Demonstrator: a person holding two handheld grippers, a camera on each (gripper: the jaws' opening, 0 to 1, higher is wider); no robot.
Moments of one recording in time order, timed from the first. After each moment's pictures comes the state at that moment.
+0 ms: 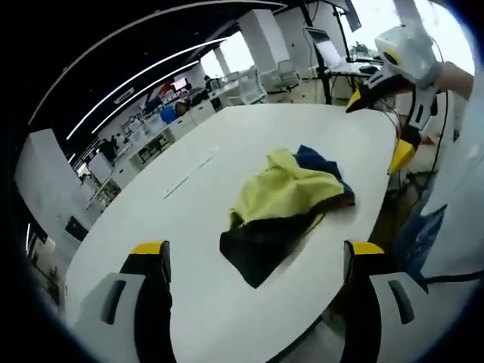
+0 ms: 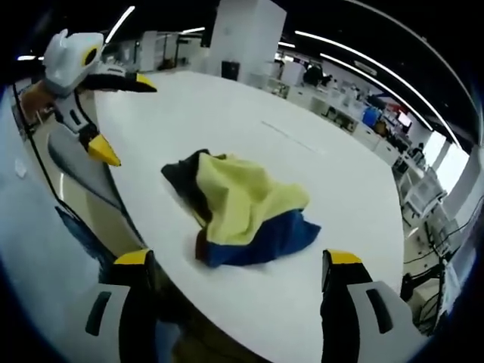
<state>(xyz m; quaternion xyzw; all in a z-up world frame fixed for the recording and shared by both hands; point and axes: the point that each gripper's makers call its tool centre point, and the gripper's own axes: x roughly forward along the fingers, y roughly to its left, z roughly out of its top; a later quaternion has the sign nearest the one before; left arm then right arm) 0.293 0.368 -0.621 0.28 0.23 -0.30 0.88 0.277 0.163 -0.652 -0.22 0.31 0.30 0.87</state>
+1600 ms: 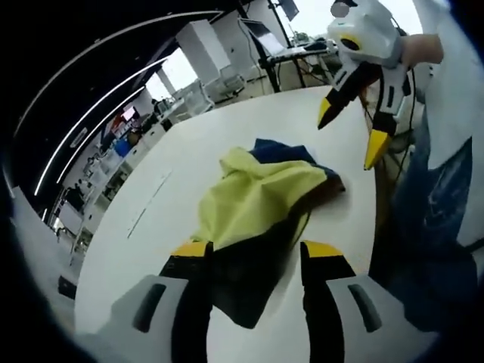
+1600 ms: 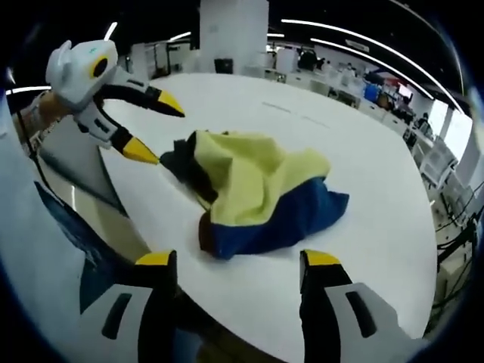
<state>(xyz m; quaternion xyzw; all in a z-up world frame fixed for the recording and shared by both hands) 0.320 0.320 -0.682 0.34 0.21 -0.42 0.81 0.274 0.169 -0.714 -0.15 0.34 0.31 0.87</state>
